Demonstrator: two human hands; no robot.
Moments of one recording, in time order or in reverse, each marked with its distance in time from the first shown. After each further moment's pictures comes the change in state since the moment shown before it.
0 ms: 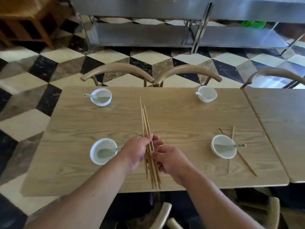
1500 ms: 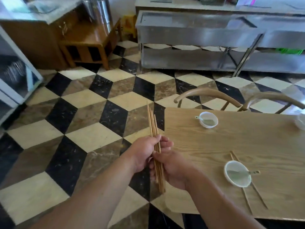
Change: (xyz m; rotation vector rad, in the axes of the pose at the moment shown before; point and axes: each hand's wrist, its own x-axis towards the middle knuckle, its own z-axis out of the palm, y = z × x) left_hand -0.157 0.191 -0.537 0.045 0.017 0.078; right_hand 0.053 -0.132 0.585 0.125 -0.248 0.032
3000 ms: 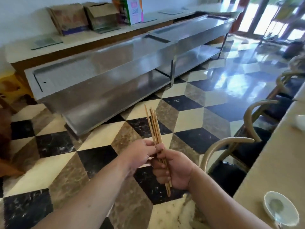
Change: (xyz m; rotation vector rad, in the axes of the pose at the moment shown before) left_hand 0.577 0.552 -0.010 0.885 -0.639 0.157; right_hand 0.455 -0.510 -0.143 0.711 0.018 -0.448
